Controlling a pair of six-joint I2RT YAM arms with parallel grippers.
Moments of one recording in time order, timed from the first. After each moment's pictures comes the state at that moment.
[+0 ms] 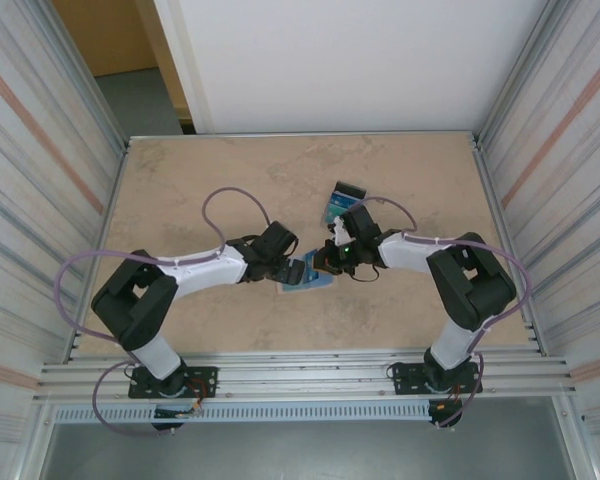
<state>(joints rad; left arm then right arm) -0.78 1.64 0.93 -0.37 -0.19 -0.40 0.55 1.70 0.87 -0.15 -0.57 0.74</state>
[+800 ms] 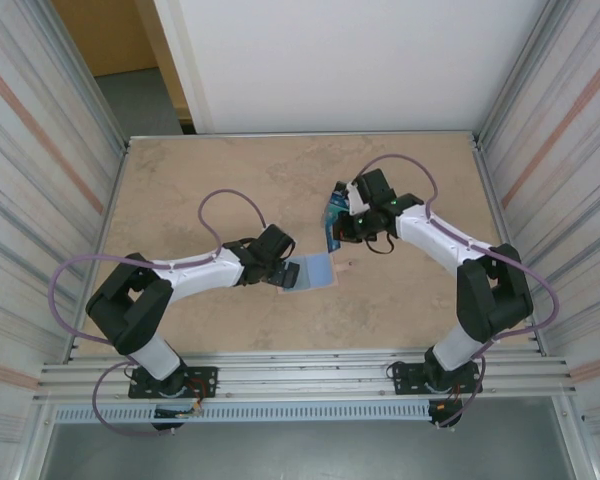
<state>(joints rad) -0.78 1.62 0.89 -0.40 -0.23 -0.40 0.43 1.61 1.20 -0.60 -0.33 0.38</state>
